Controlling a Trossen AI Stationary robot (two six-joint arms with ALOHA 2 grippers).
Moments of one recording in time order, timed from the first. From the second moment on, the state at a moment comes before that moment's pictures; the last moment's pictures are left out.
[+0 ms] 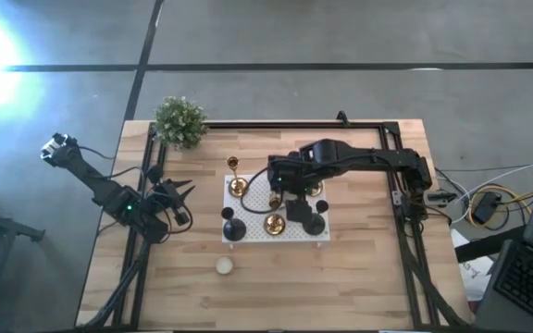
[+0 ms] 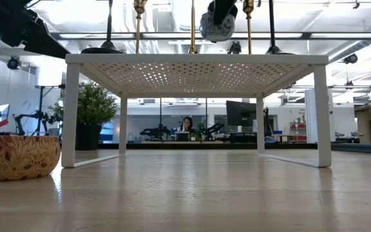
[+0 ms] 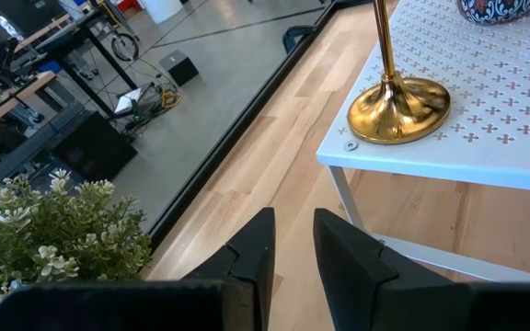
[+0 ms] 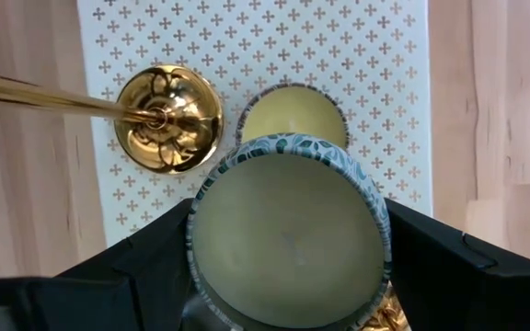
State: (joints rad) left arm -0.64 0.76 0.63 -0.95 -1.14 -0.67; right arm 0.03 1.94 2.11 -1.44 0.02 0.11
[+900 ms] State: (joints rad) left arm -0.64 0.76 0.63 -0.95 -1.14 -0.67; right arm 0.01 1.98 2.10 -1.49 -0.03 0.07
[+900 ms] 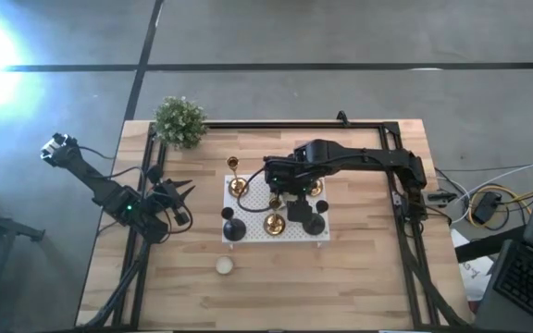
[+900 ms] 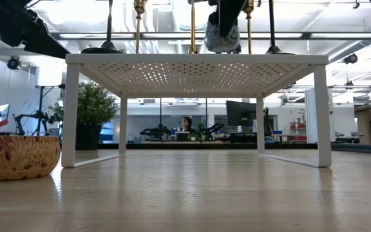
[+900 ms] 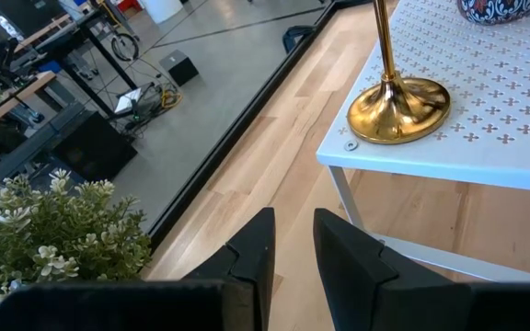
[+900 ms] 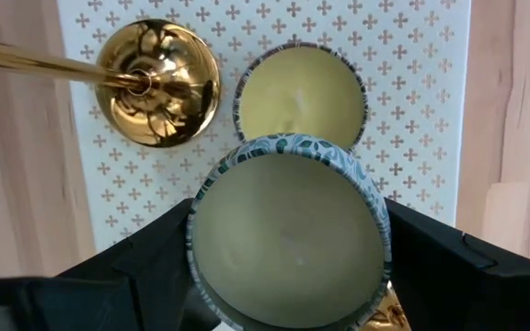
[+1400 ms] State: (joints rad) left arm -0.64 0.76 0.63 -0.95 -1.14 -0.67; right arm 0.00 1.98 2.10 -1.51 -0.04 0.04
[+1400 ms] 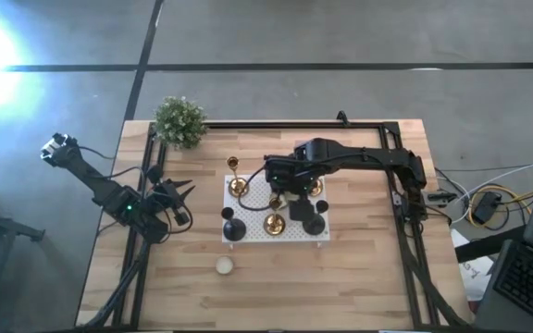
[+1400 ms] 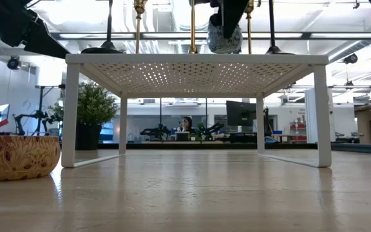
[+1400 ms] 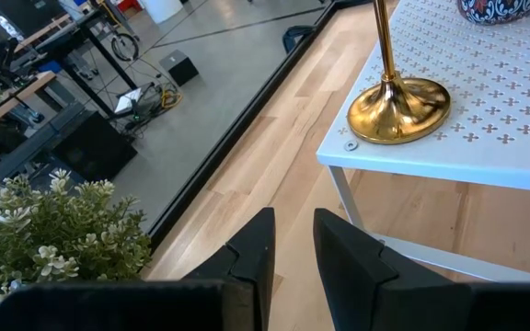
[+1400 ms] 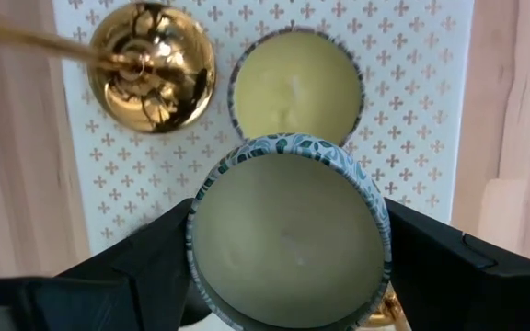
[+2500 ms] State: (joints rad) left arm -0.64 0.76 0.63 -0.95 -1.14 -0.67; right arm 0.00 1.98 2.07 -1.50 -0.06 -0.02
